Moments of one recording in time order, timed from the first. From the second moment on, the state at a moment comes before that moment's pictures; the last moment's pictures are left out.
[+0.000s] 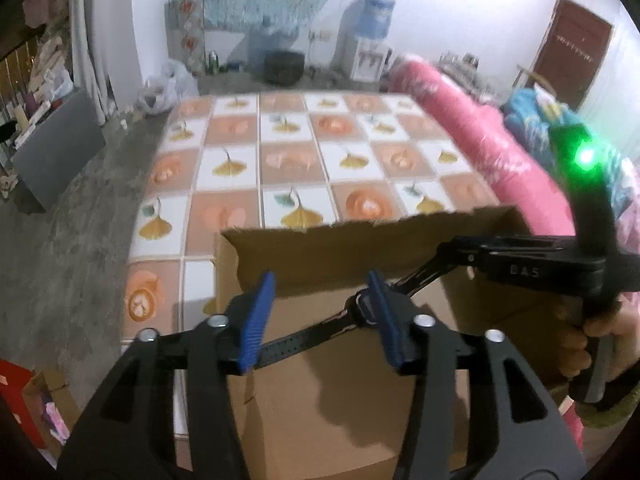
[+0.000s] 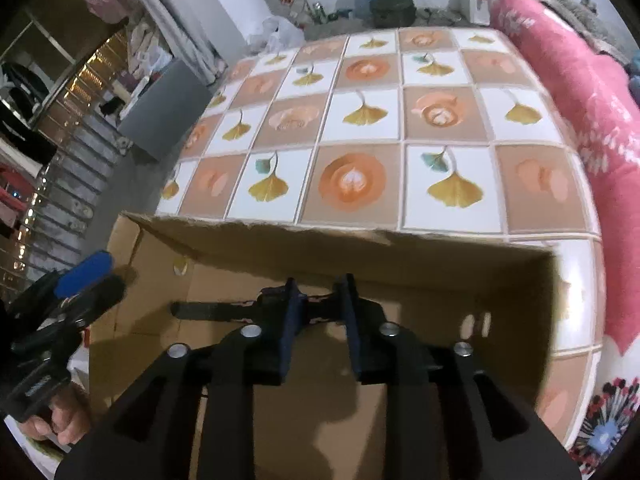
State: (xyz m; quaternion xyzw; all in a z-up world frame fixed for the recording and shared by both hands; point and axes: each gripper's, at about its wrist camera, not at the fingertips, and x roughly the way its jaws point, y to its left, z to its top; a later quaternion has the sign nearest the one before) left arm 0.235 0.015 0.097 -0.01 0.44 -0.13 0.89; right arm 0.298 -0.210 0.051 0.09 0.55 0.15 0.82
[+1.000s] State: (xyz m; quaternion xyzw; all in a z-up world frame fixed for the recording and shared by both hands) left arm 0.010 0.032 0.014 0.03 0.48 -0.15 0.87; right arm 0.000 -0.245 0.058 0.10 0.40 0.10 0.91
